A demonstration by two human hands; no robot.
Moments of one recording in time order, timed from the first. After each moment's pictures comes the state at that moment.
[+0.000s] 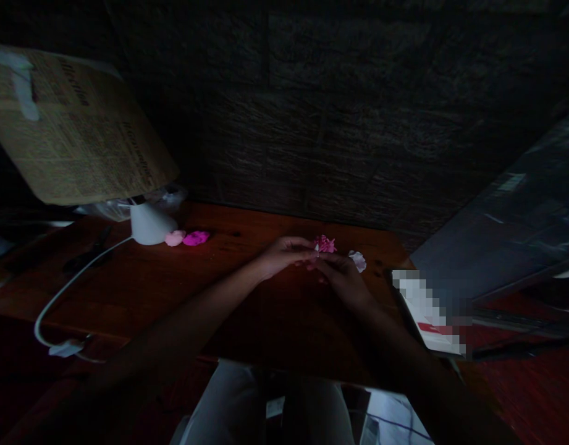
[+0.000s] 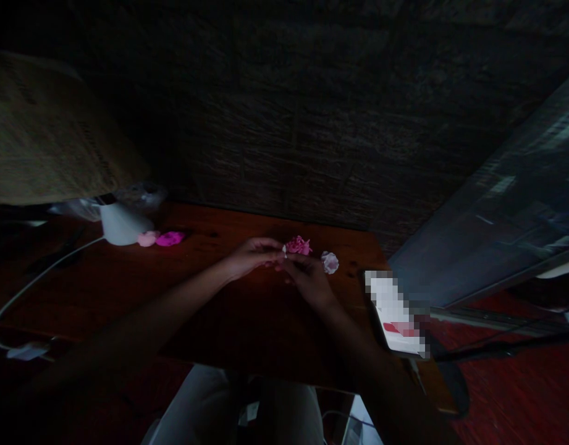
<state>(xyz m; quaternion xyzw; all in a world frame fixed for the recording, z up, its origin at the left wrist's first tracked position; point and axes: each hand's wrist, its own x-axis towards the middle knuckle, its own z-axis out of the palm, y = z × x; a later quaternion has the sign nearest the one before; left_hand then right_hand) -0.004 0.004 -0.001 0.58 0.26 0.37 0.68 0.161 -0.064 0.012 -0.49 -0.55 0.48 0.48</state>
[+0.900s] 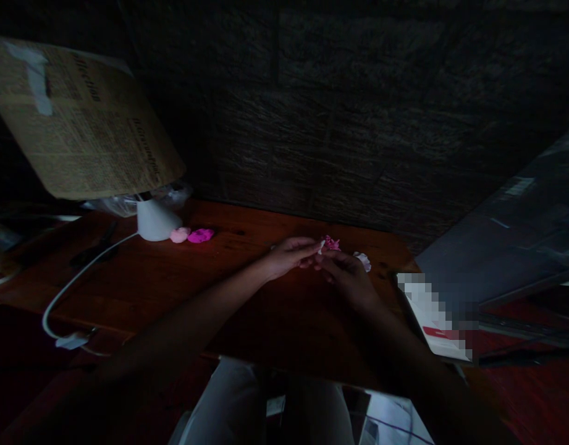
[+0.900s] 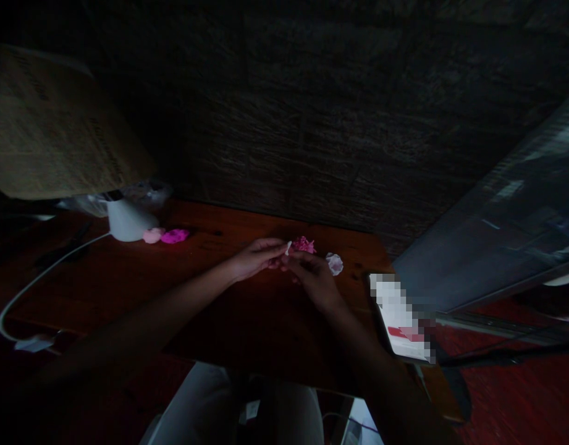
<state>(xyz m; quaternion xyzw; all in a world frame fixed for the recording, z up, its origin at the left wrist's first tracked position) 0.000 -0.005 0.011 0.55 0.22 0.37 0.71 0.163 -0.063 0.011 -0.45 -0.52 0.53 0.50</state>
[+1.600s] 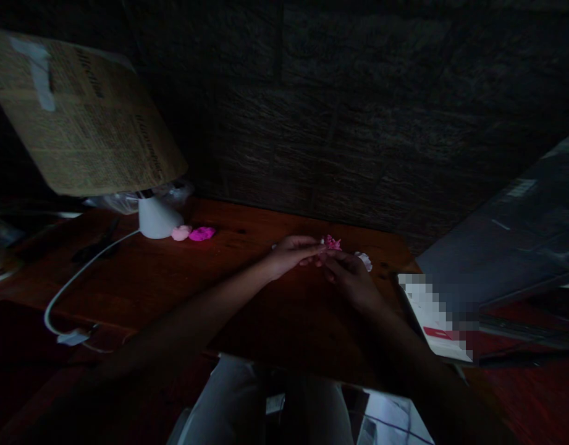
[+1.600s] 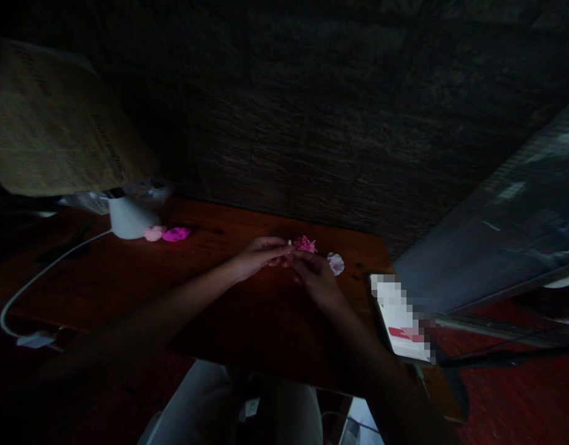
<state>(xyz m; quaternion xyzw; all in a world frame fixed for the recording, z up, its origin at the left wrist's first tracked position) 0.002 -0.007 0.012 0.57 0.26 0.38 0.69 0.164 -0.064 0.014 -0.44 -0.56 0.50 0.49</state>
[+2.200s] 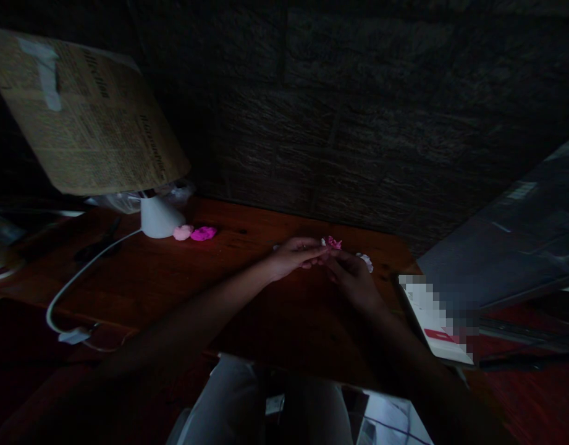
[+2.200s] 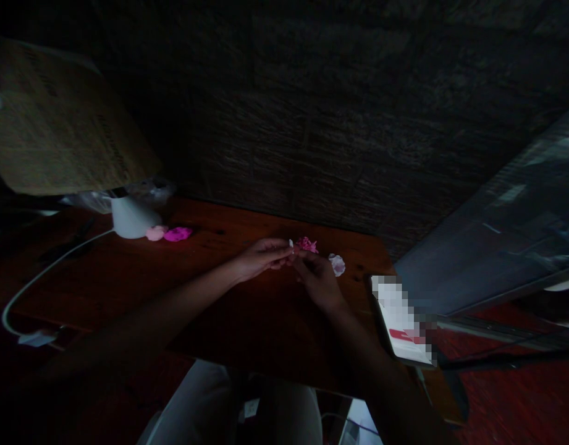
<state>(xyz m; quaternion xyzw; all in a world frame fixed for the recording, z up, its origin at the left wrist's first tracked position) 0.003 -0.007 0.011 0.56 0.26 0.36 0.70 0.165 -0.064 0.016 -0.48 -0.58 0.45 0.48</state>
